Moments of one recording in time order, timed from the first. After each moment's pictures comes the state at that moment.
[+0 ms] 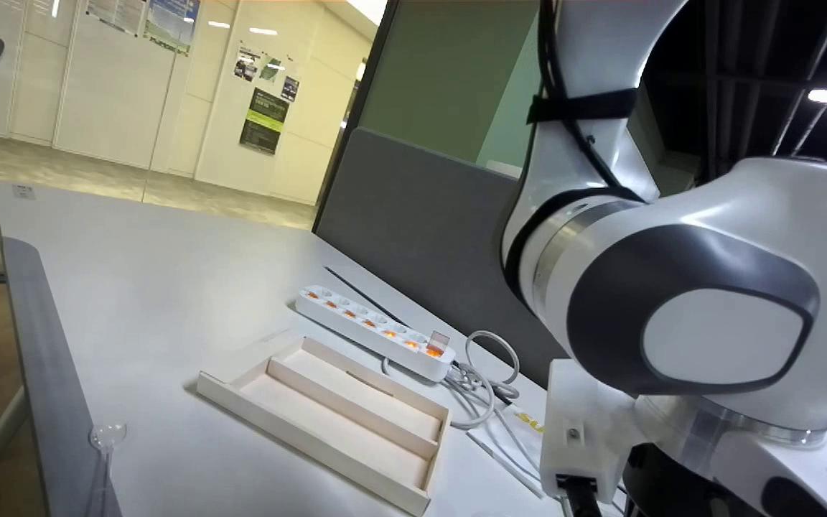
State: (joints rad) arm -0.28 0.52 -0.13 -2.29 0.41 3.07 0.45
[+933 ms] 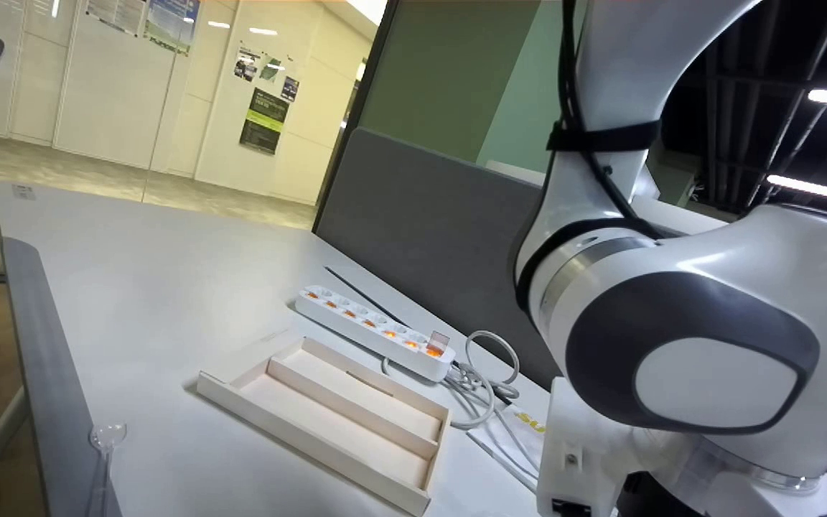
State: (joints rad) arm -0.40 0.59 -0.03 -2.22 0.46 3.04 0.39
